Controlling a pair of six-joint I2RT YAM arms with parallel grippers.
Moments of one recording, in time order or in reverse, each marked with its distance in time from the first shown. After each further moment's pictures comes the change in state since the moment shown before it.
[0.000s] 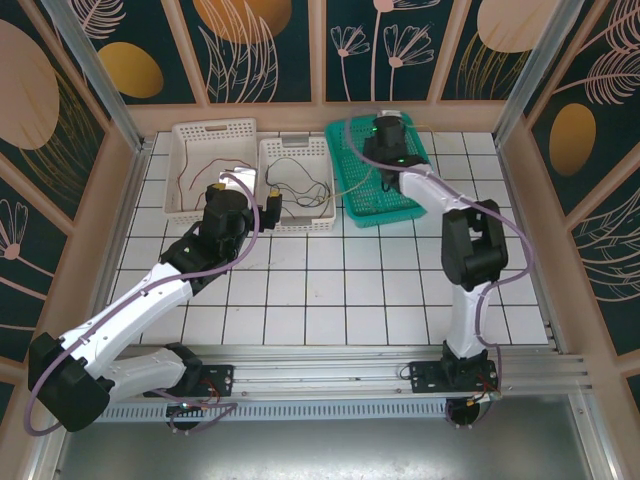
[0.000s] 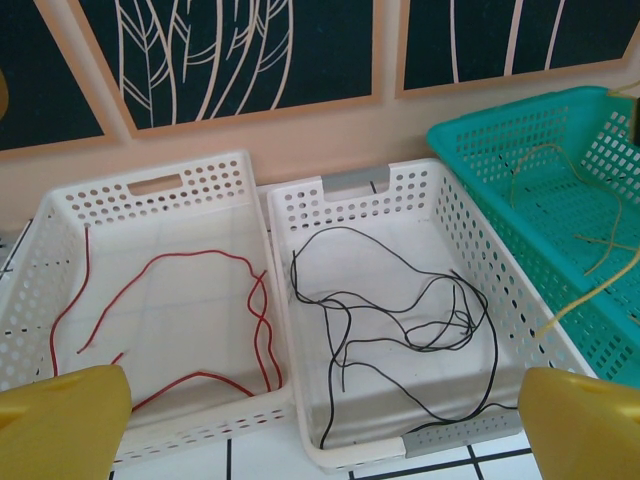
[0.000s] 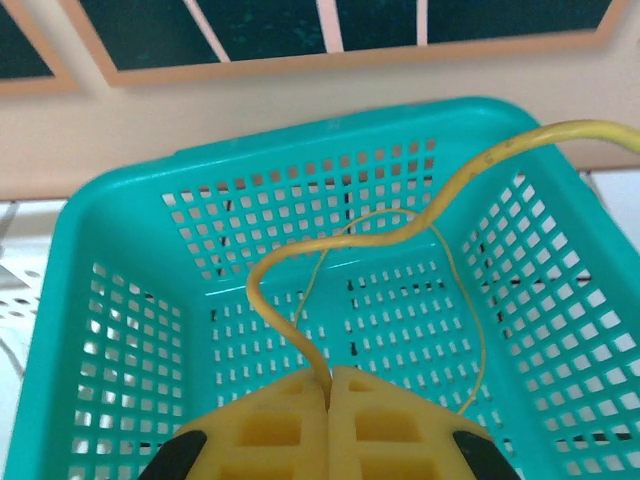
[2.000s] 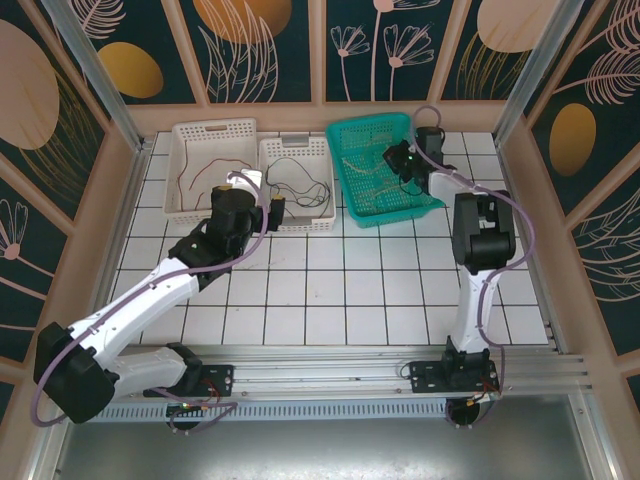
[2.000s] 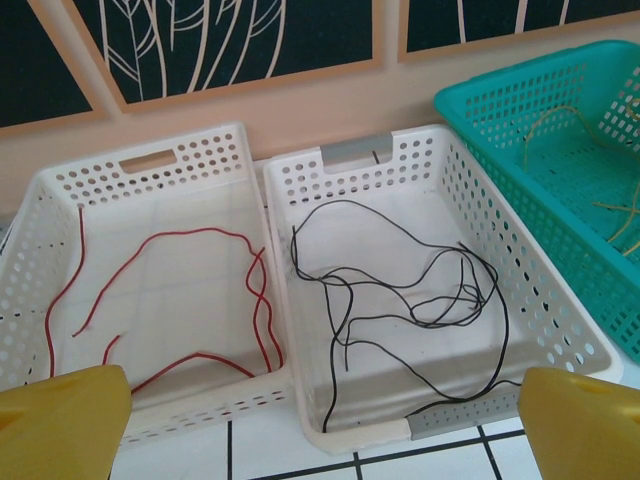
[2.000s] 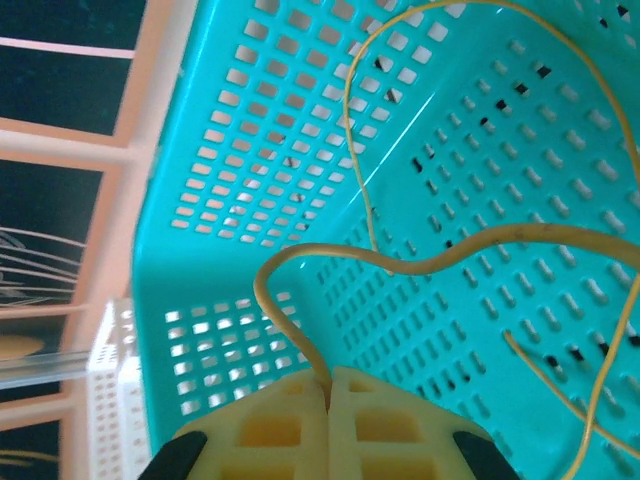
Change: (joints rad) left arm 0.000 0.054 0.004 -0.015 0.001 0.000; right arm -0.205 0.150 -0.054 0.162 -0.558 0.675
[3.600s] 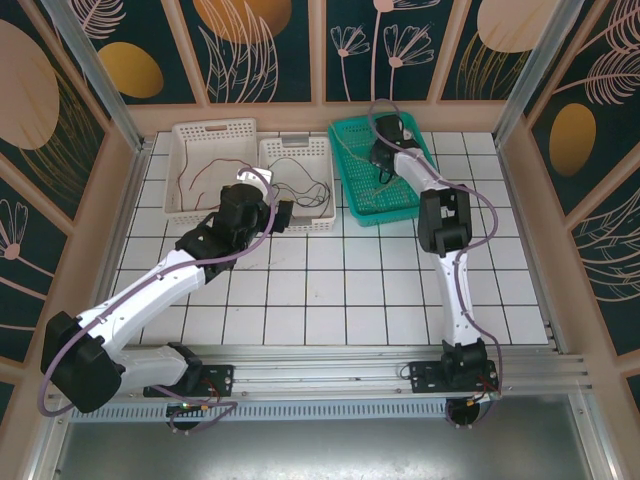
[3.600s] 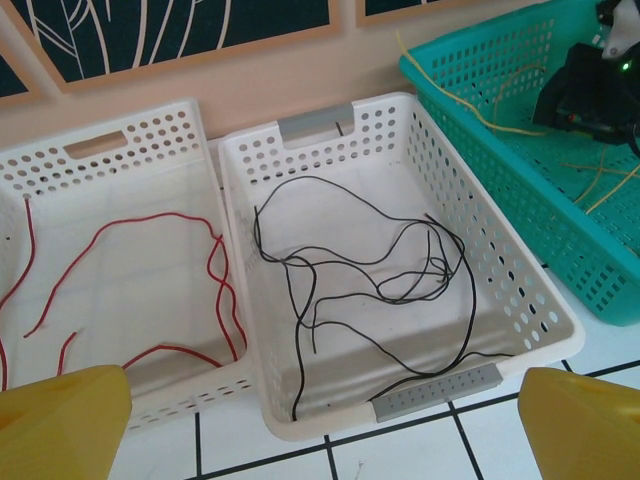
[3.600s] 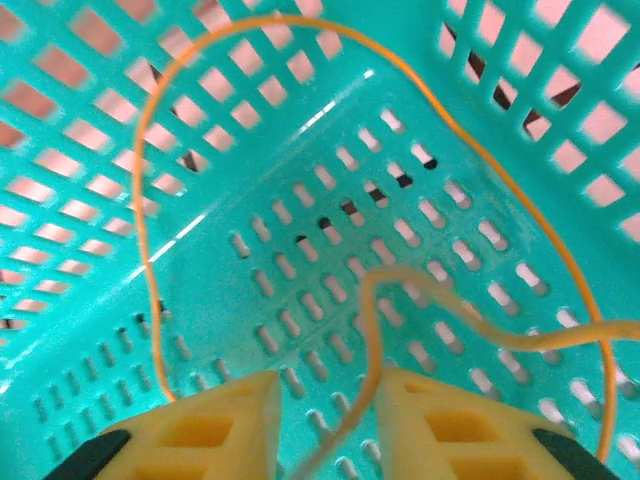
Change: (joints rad) left arm 0.000 0.062 0.051 -0.049 0.077 -0.001; right arm 0.120 0.380 0.660 -0.580 0.526 -0.276
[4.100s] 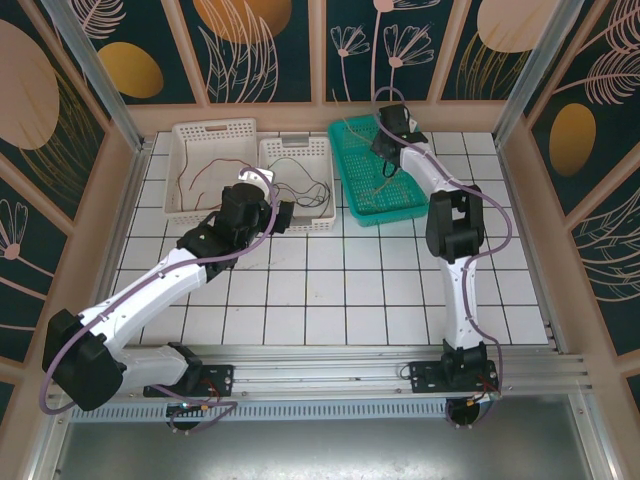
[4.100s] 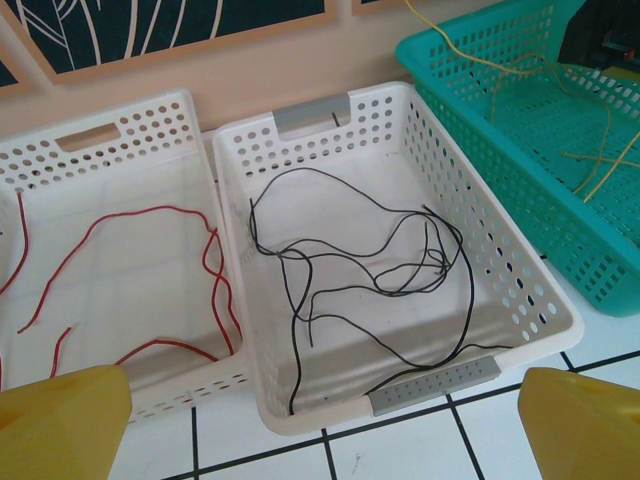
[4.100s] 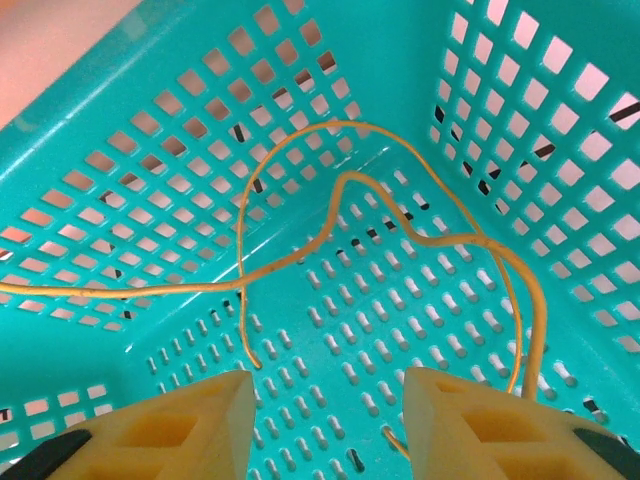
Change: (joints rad) left arm 0.000 0.011 0.008 -0.016 0.011 -0.003; right arm 0.008 -0.163 -0.117 0.021 0.022 -0.025
